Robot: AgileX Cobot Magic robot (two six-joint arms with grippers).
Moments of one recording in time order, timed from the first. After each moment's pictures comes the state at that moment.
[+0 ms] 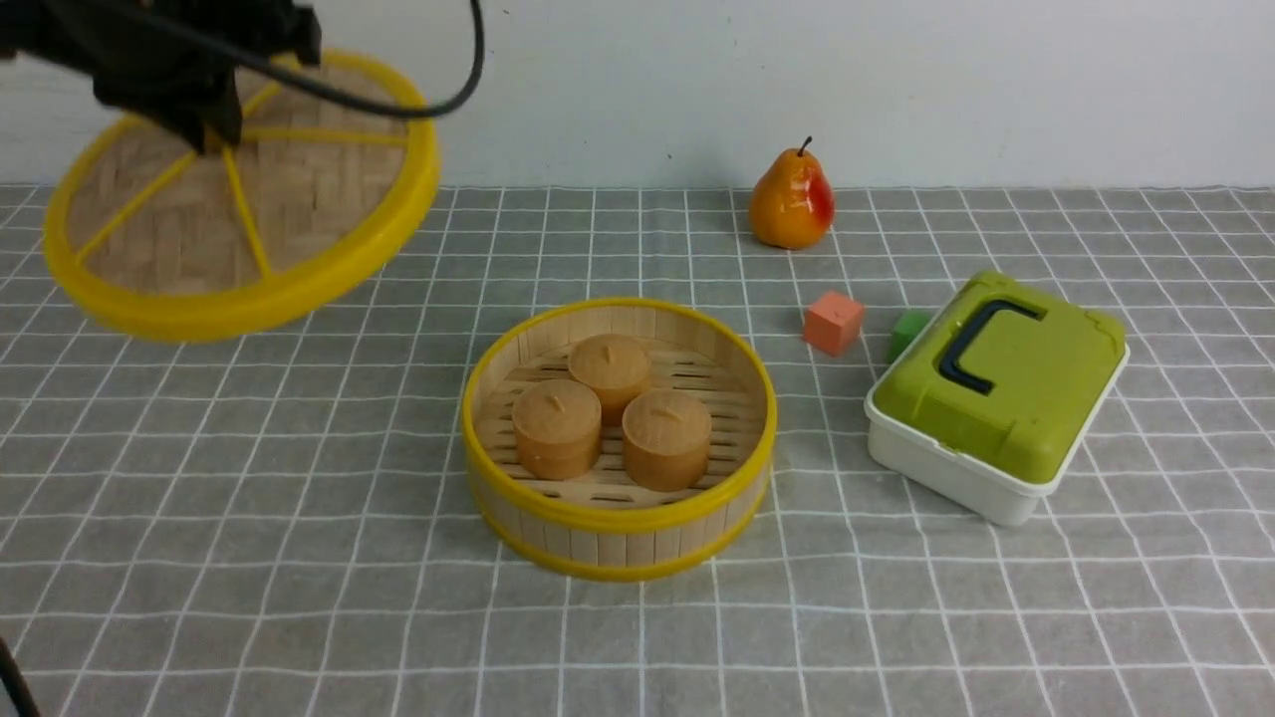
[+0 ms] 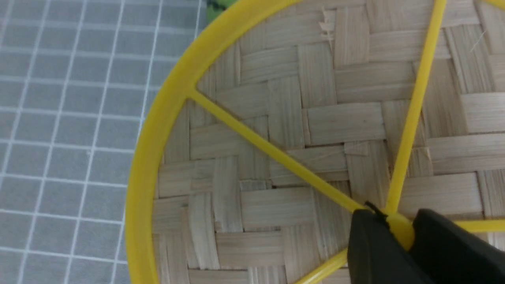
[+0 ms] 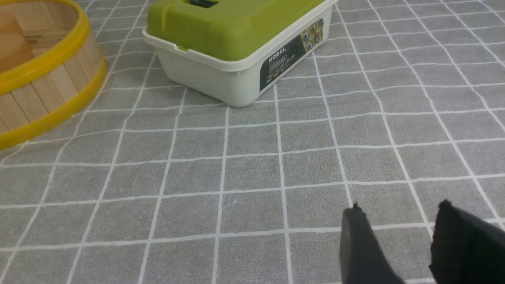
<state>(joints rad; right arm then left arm) 0.00 -0.01 0.02 0.06 0.40 0.10 -0.15 1.79 -1.81 0.21 1.06 -0.33</state>
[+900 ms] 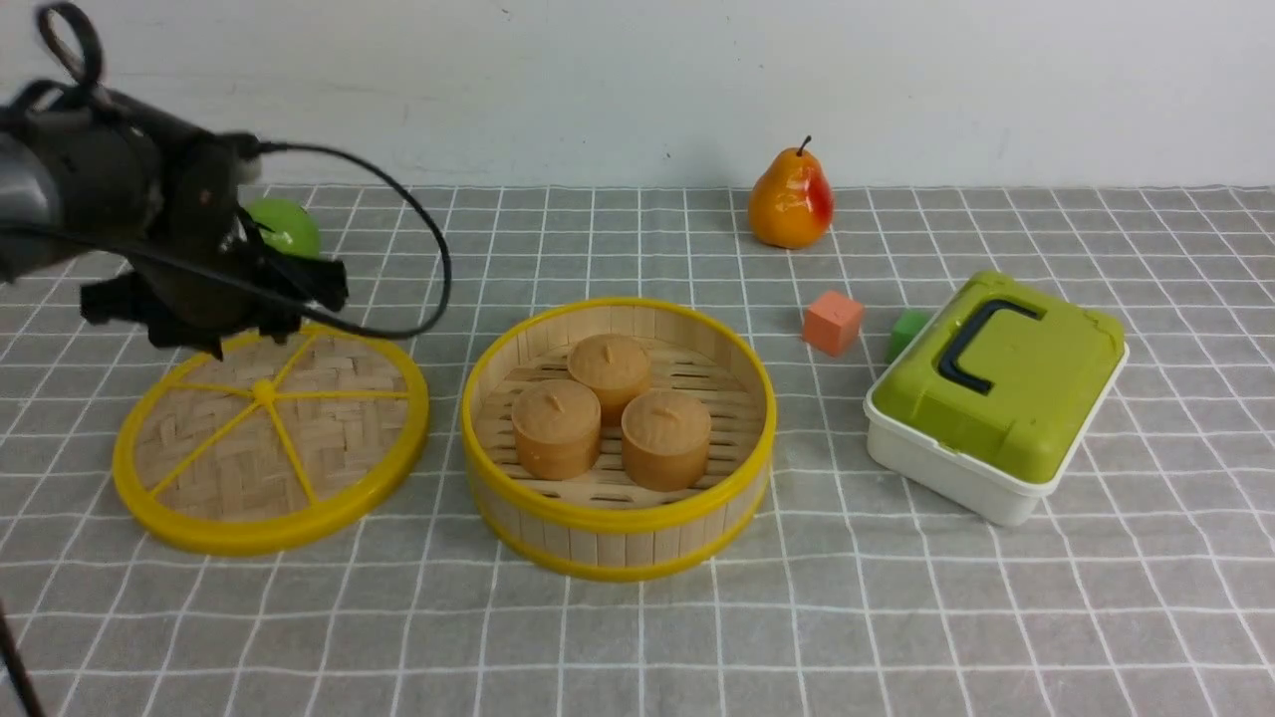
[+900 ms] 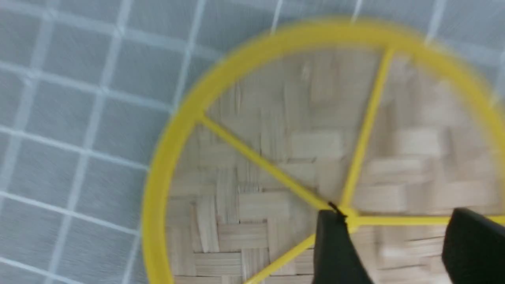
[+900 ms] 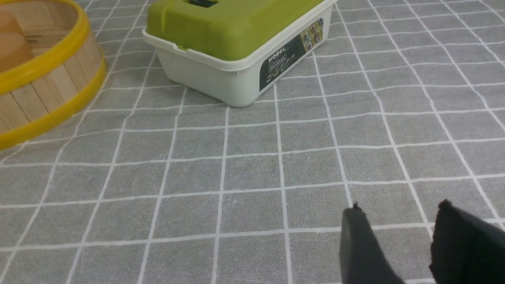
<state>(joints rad) 0.00 -0.01 0.02 0.06 0.40 0.10 -0.12 1.80 -1.46 0.36 0.67 -0.61</state>
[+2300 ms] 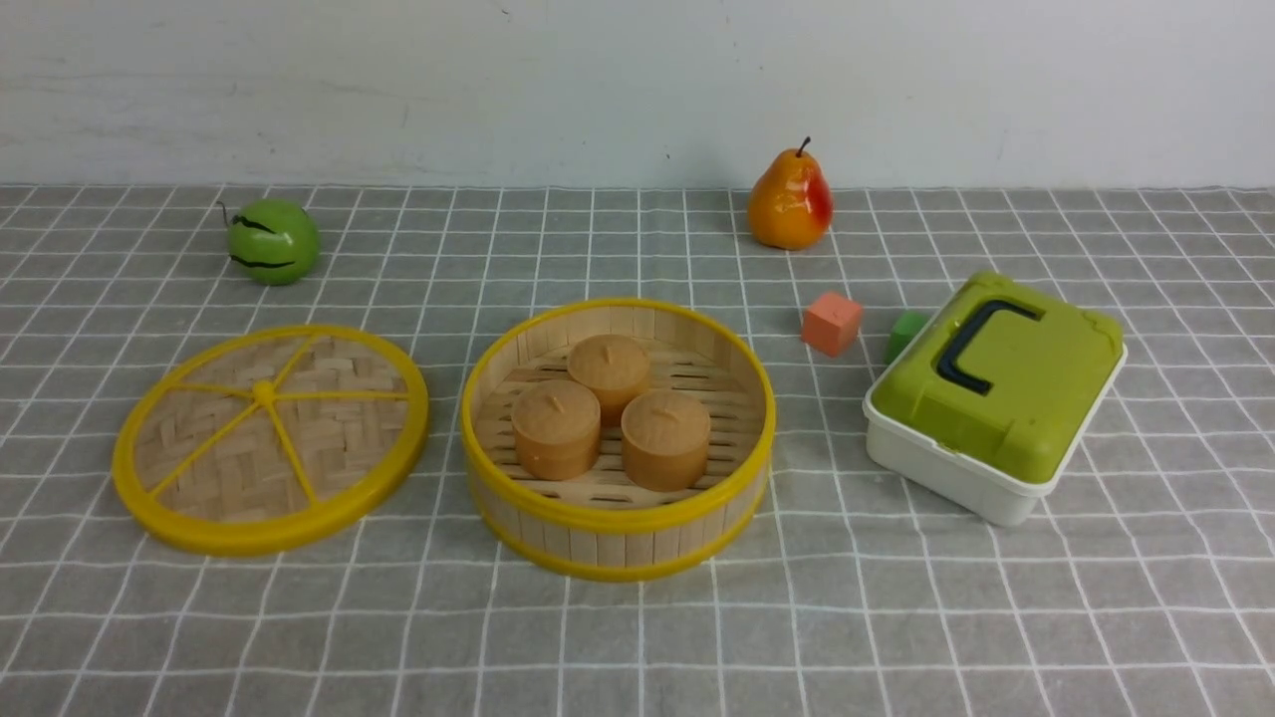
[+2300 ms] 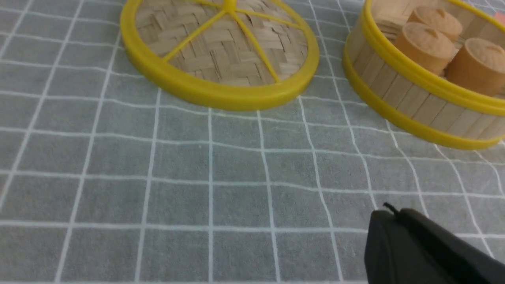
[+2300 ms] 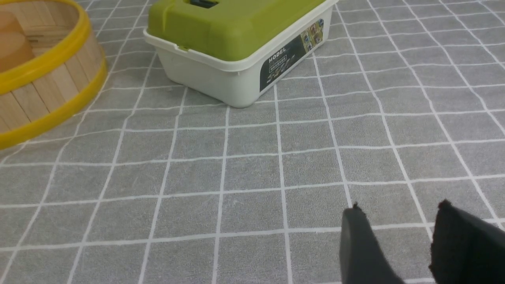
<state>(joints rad) 0.00 -0.01 0.02 0.06 0.40 0.10 -0.12 0.10 -0.15 -0.05 0.47 -0.19</state>
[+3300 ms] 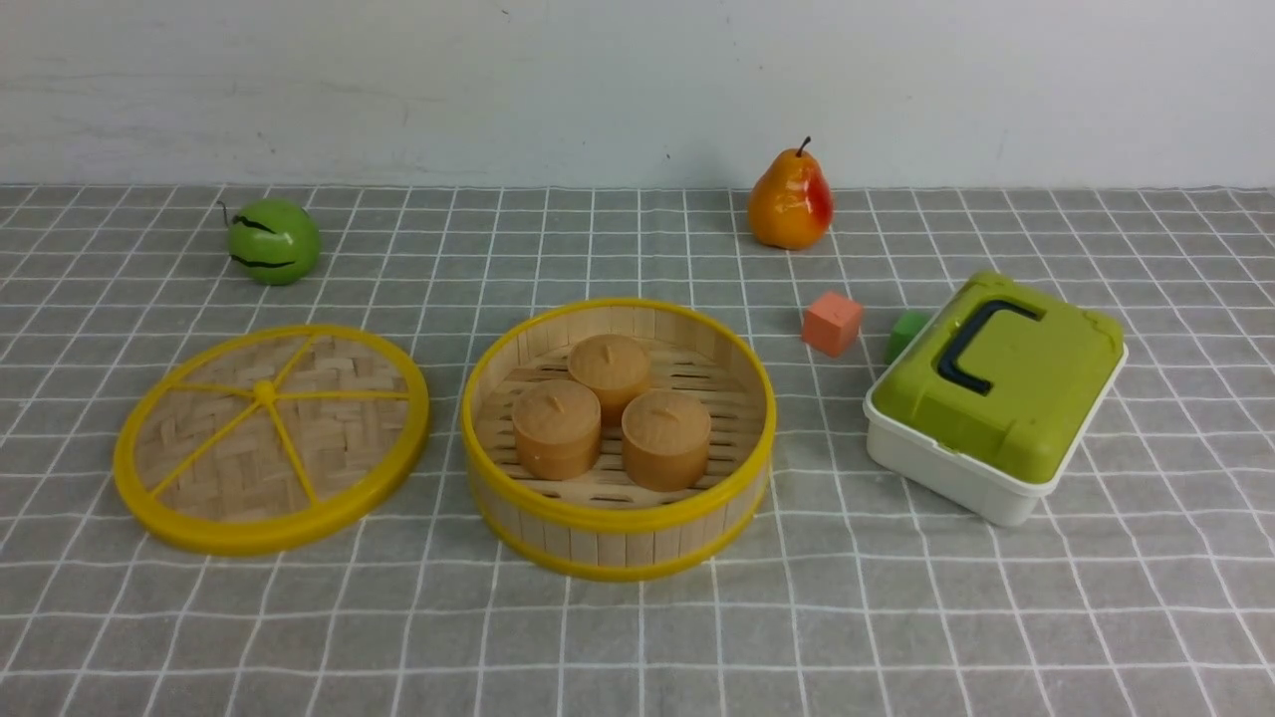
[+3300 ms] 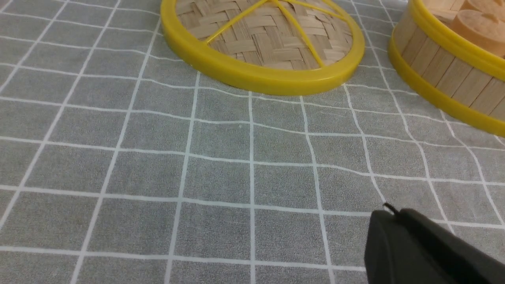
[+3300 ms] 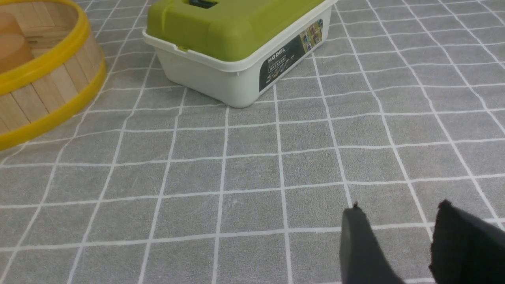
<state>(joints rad) 0.00 -0.01 0.02 0.06 0.40 0.10 -0.09 -0.01 0.03 0.01 0.40 -0.24</state>
